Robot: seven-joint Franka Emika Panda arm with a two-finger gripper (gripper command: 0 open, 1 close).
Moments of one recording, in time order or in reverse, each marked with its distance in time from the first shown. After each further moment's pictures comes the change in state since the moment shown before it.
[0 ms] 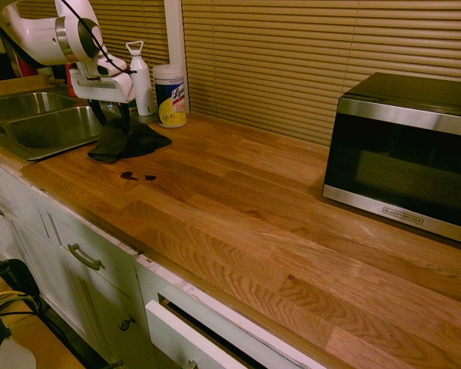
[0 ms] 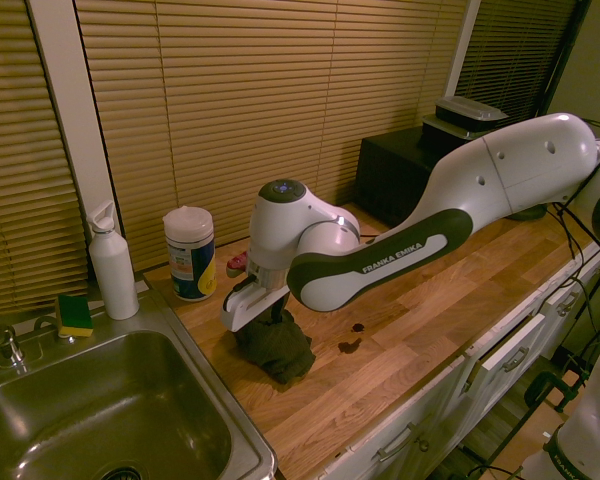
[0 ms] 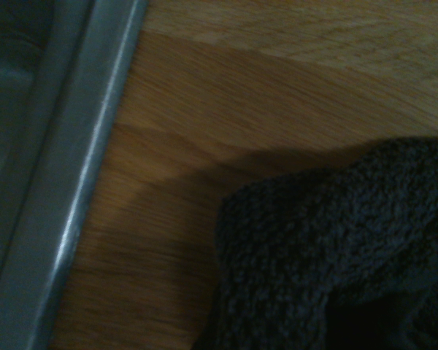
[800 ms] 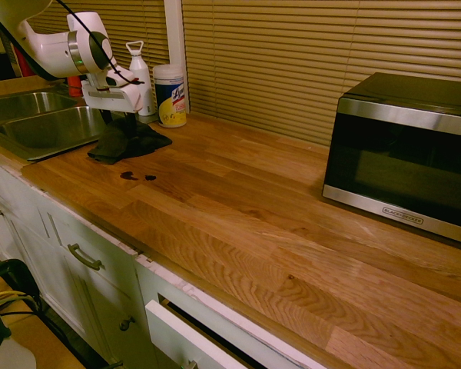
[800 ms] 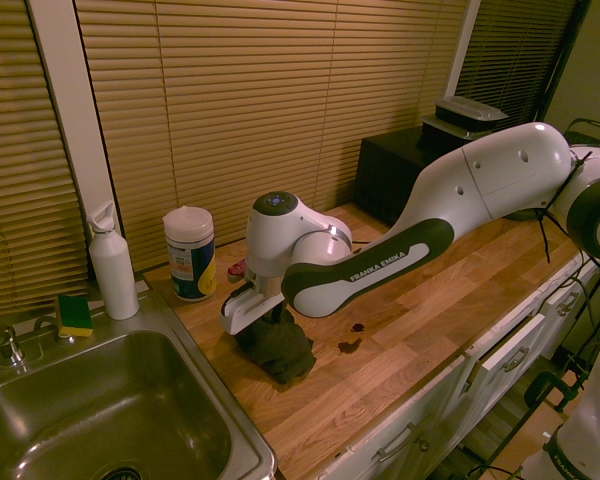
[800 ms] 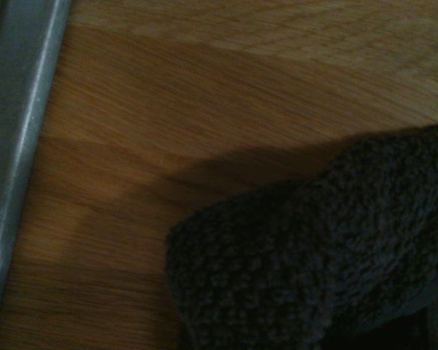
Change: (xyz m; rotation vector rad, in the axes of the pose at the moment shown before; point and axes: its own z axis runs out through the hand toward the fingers) arm 0.013 0.003 0.017 -0.024 -0.002 0.052
